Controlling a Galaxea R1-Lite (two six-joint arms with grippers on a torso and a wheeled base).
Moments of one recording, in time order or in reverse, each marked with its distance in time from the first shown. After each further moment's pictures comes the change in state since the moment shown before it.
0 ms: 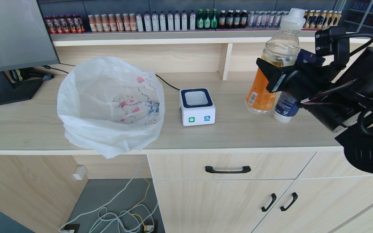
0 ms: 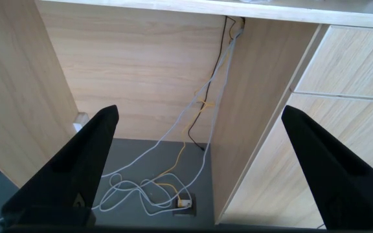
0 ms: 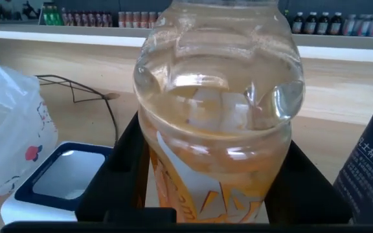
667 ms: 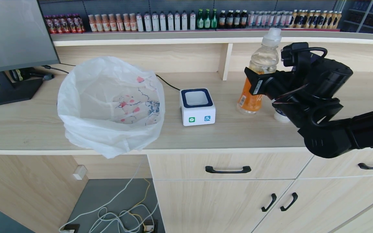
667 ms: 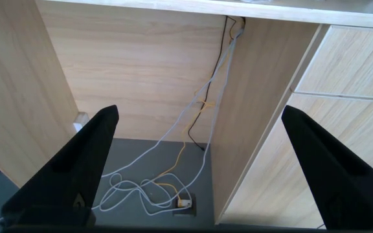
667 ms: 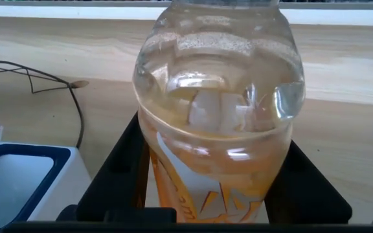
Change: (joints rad) left arm 0.000 0.000 0.000 0.000 0.000 0.000; right arm -0.027 0.212 -0.189 0.021 -0.086 -0.002
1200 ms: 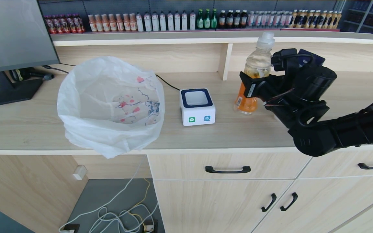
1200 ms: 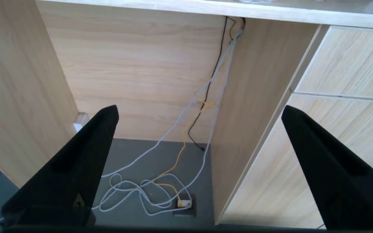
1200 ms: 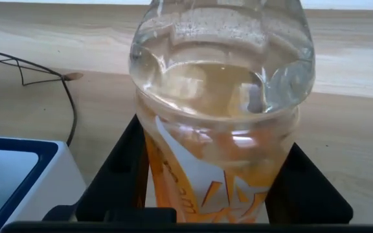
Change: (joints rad) left arm 0.000 0.000 0.000 0.000 0.000 0.000; right arm 0.001 0.072 -0.061 0.011 -0.010 -0.003
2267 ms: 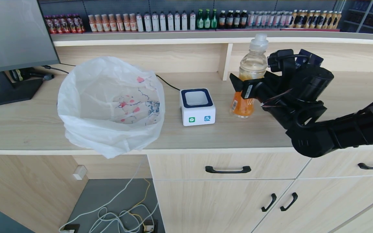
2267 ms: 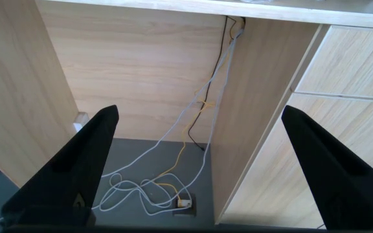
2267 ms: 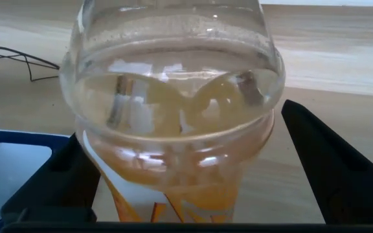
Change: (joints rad) left arm 0.000 0.000 0.000 0.000 0.000 0.000; right arm 0.017 0.009 -0.004 0.010 -0.002 -0.005
